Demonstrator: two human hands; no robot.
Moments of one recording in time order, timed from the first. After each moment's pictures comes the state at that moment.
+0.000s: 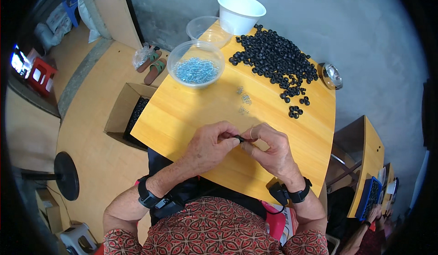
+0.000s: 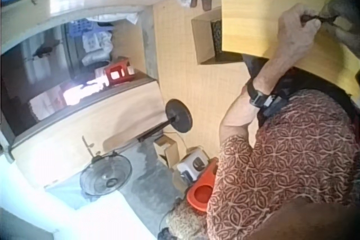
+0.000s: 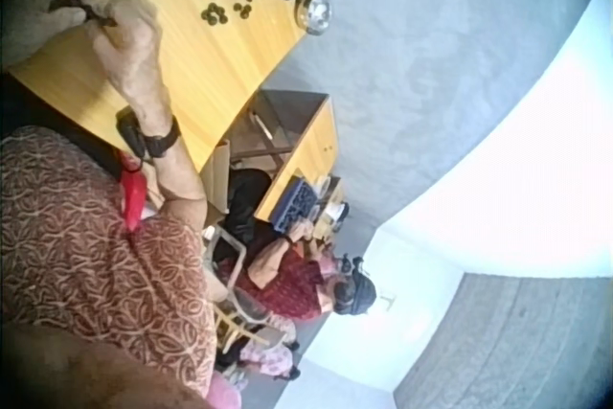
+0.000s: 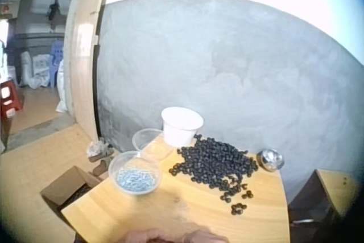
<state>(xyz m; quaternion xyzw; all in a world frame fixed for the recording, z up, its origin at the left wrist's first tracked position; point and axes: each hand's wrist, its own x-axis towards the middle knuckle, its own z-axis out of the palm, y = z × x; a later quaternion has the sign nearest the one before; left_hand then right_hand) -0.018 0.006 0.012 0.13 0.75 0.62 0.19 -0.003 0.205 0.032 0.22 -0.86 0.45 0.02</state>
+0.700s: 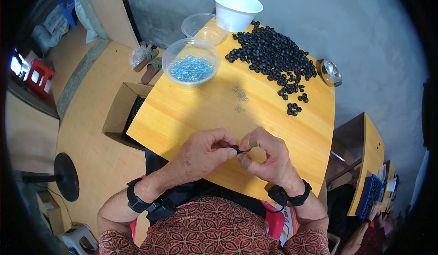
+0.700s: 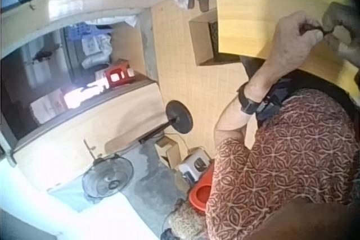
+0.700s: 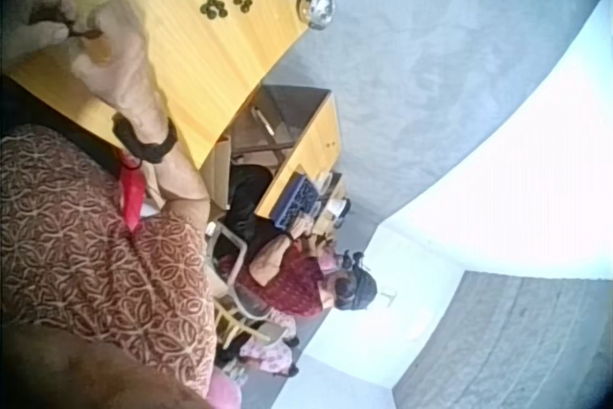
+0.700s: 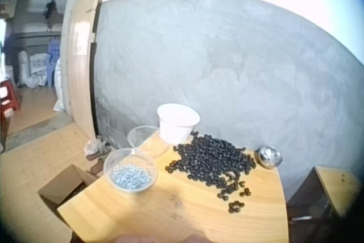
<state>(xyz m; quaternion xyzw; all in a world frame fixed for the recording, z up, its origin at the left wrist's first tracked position) -0.010 -0.006 0.026 0.16 0.68 0.65 0.29 0.011 0.200 0.039 0.23 -0.84 0.50 0.02</state>
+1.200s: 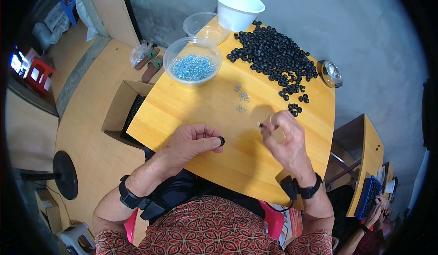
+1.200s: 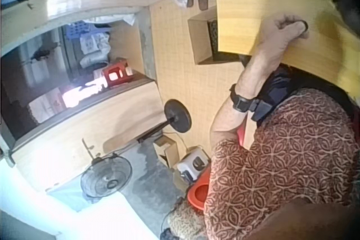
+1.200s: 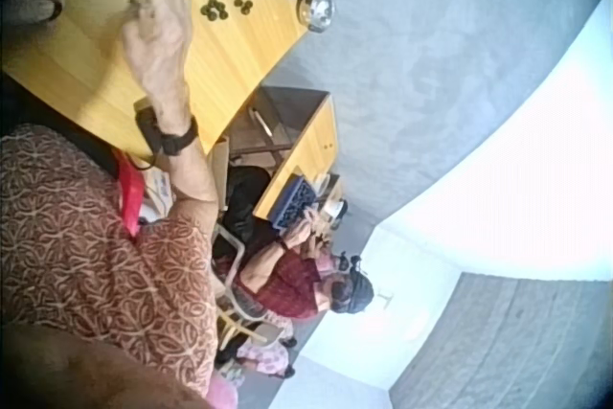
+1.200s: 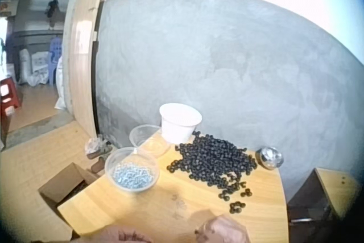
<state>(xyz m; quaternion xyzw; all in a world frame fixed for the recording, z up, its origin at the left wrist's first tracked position) -0.016 -0.030 0.007 0.02 0.55 0.77 0.34 -0.015 0.228 0.041 0.22 -0.90 0.35 0.15</state>
